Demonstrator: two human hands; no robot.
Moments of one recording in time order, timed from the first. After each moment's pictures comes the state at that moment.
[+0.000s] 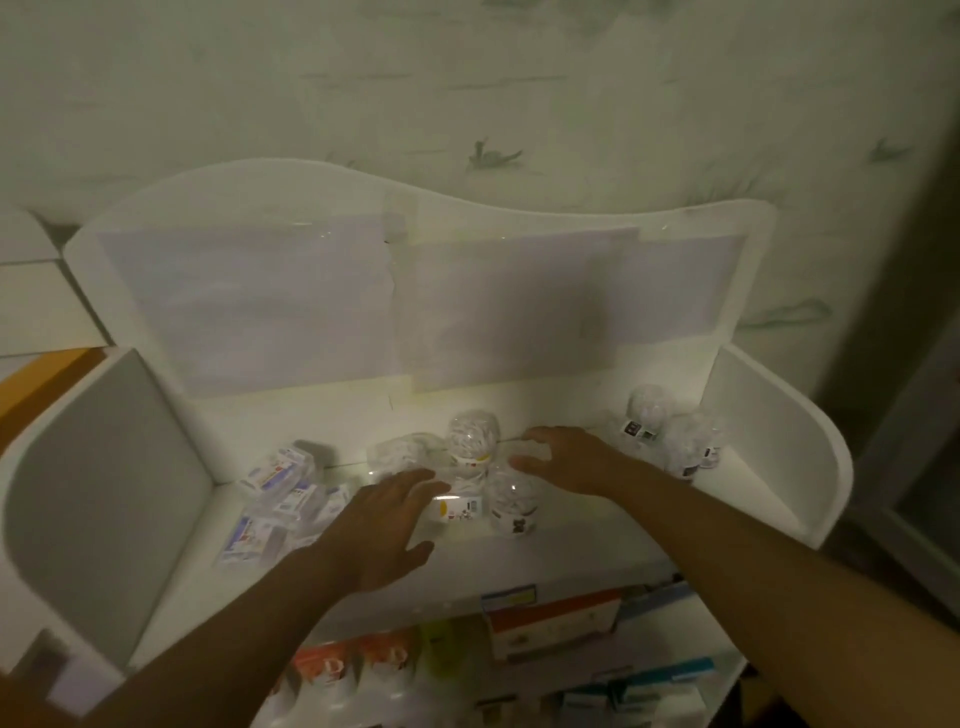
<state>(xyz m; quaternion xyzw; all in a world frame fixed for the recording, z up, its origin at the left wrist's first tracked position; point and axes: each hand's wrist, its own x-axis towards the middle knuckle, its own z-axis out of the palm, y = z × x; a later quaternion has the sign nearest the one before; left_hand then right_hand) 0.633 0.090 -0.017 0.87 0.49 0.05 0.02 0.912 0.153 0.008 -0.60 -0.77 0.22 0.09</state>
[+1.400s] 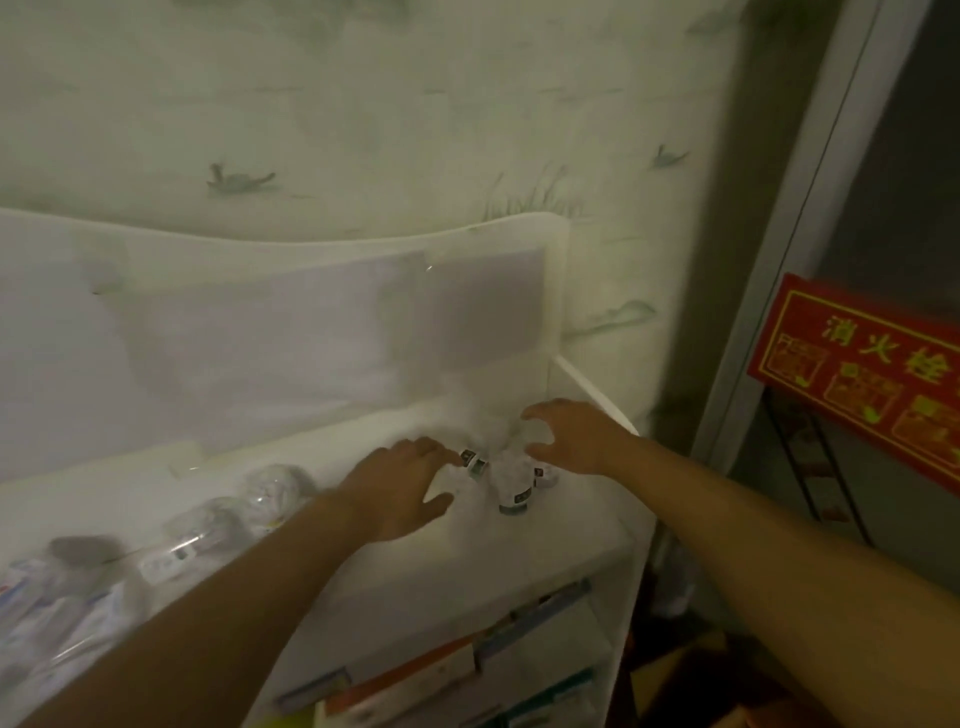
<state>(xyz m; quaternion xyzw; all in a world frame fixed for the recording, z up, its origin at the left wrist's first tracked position) 0.872 0.174 0.031 0.91 0.41 0.00 0.00 1.135 0.170 0.032 -0.67 -0.73 0.13 0.07</state>
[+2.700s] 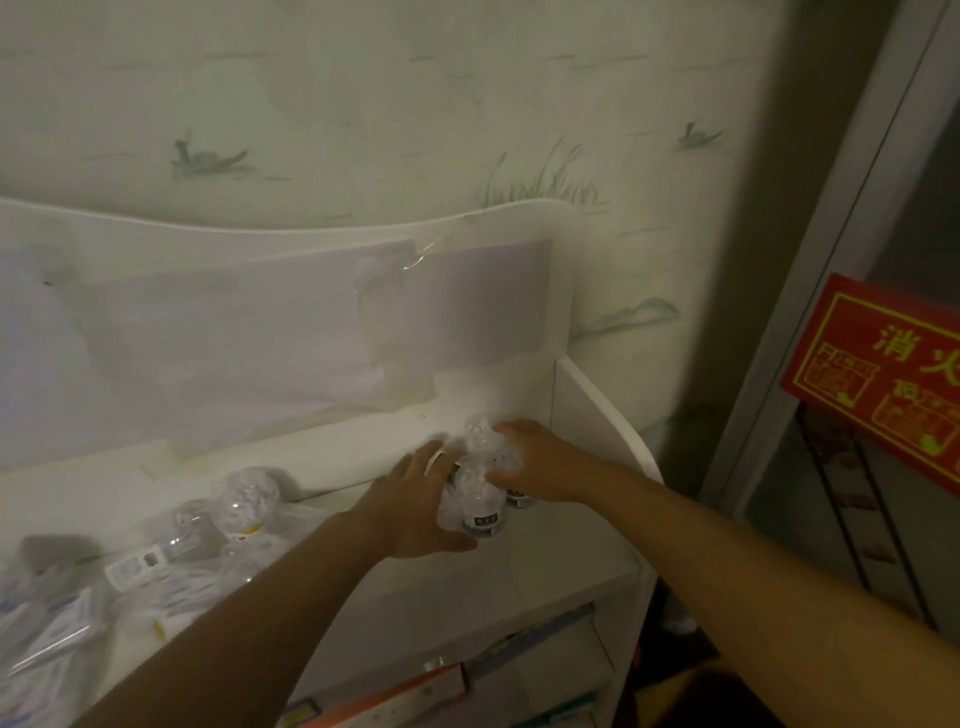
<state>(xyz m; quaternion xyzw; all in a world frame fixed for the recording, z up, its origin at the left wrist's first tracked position) 0.903 0.198 -0.016 0.86 0.49 -0.02 0.10 1.113 0.197 0.001 -0.63 -0.72 0.26 0.10</state>
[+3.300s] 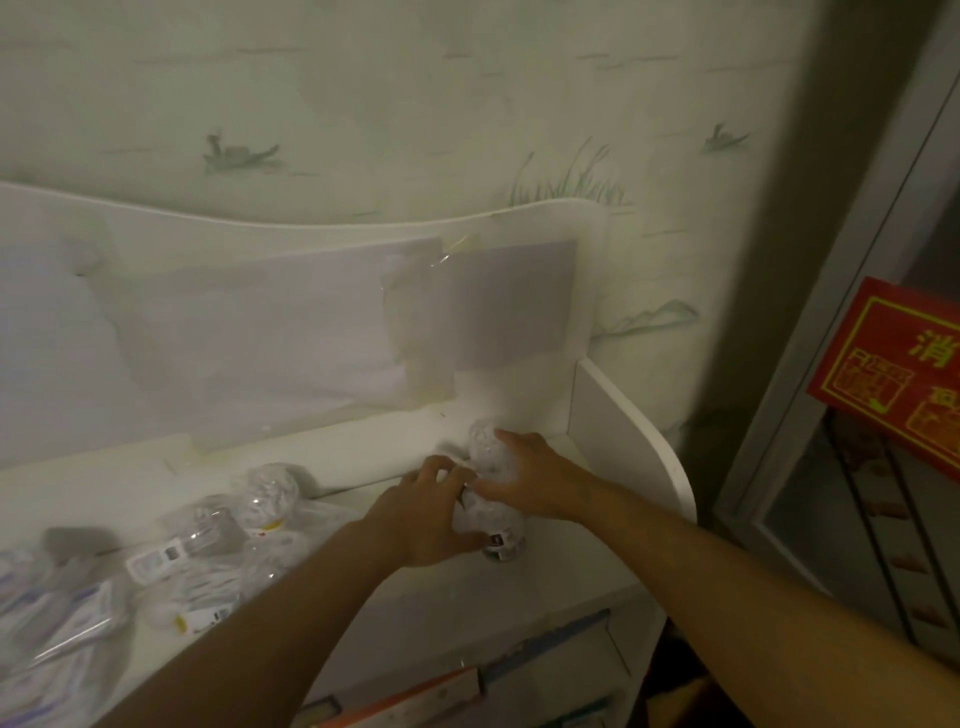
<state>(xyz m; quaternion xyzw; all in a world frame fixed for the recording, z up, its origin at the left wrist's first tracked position) 0.896 0.186 -0.013 0.85 0.50 0.00 0.12 1.083 0.192 -0.014 -0.63 -0.70 0.31 0.15</state>
